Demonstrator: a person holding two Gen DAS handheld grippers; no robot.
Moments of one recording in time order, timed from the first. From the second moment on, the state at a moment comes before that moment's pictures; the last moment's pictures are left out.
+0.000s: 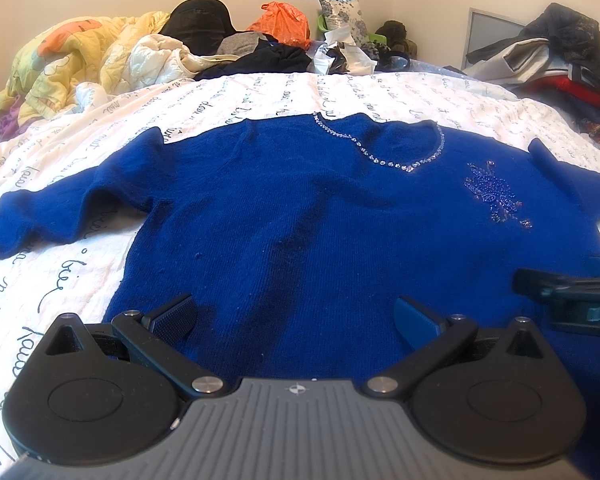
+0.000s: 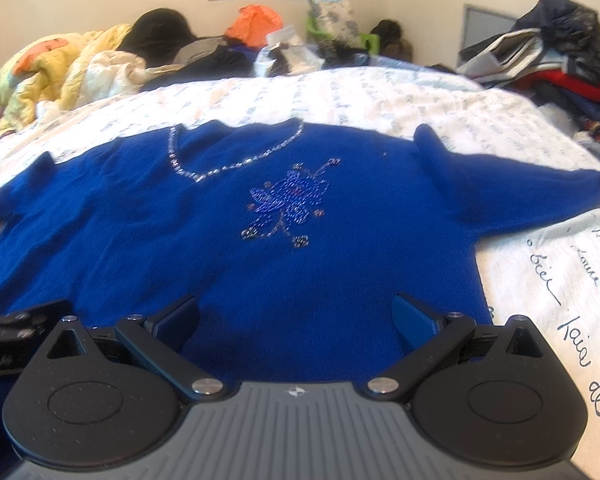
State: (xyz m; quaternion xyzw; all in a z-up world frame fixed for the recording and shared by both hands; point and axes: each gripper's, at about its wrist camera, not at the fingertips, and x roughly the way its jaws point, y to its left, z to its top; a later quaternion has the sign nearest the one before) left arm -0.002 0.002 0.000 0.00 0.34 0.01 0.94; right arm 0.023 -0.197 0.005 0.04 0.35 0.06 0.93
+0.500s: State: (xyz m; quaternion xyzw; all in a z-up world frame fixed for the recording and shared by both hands) left arm -0.003 0.001 0.000 0.00 0.34 0.01 0.94; right arm 0.083 -0.561 0.019 0.47 0.21 -0.09 0.85
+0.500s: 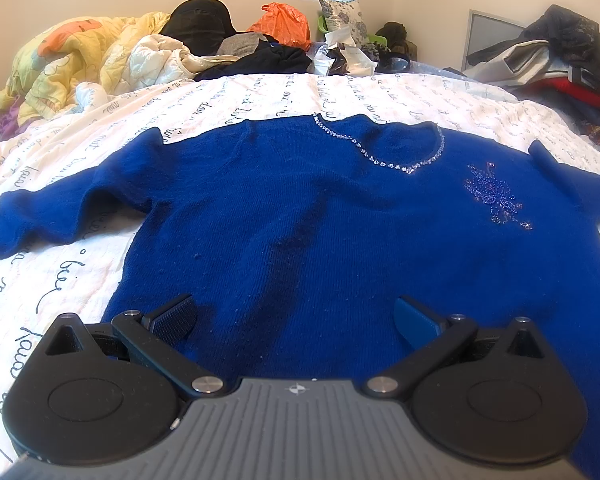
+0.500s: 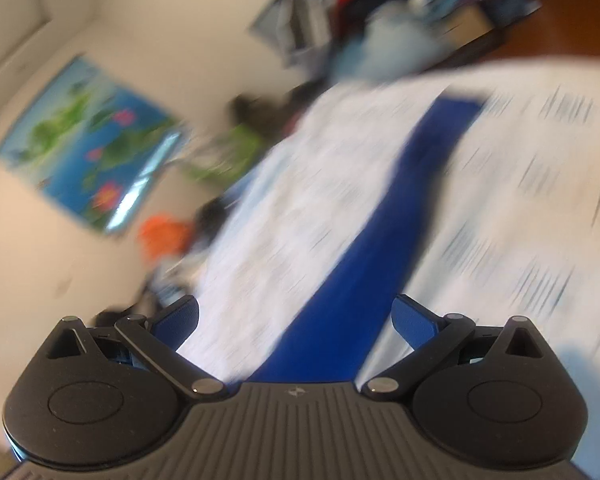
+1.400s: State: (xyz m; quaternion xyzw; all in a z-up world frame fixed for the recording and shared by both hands) left arm -0.002 -0.002 0.000 0.00 0.34 0.01 0.94; right arm 0.153 -0.483 0.083 0.31 0.19 0.01 0.93
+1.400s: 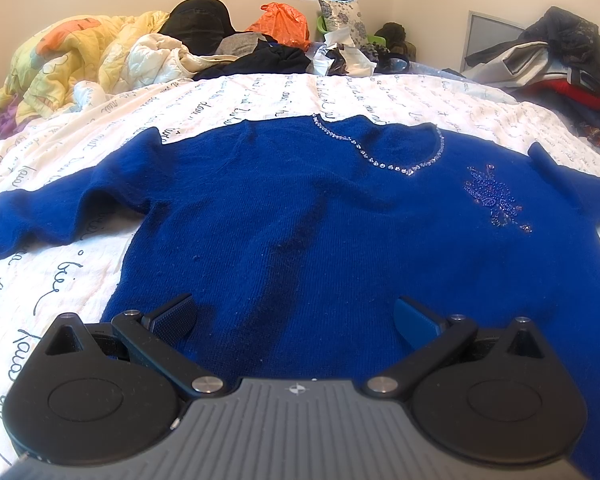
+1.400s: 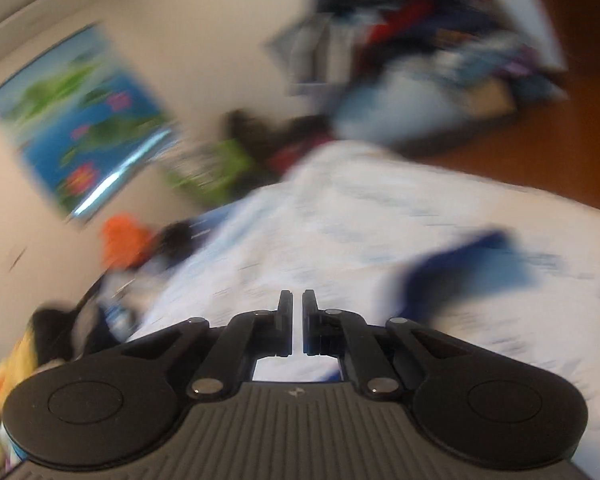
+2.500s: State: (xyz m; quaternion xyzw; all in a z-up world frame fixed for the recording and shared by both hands) left arm 0.025 -0.039 0.036 -0.01 0.33 -0.03 0.94; right arm 0.176 -0.639 -0.035 0.54 0.25 -0.15 0.79
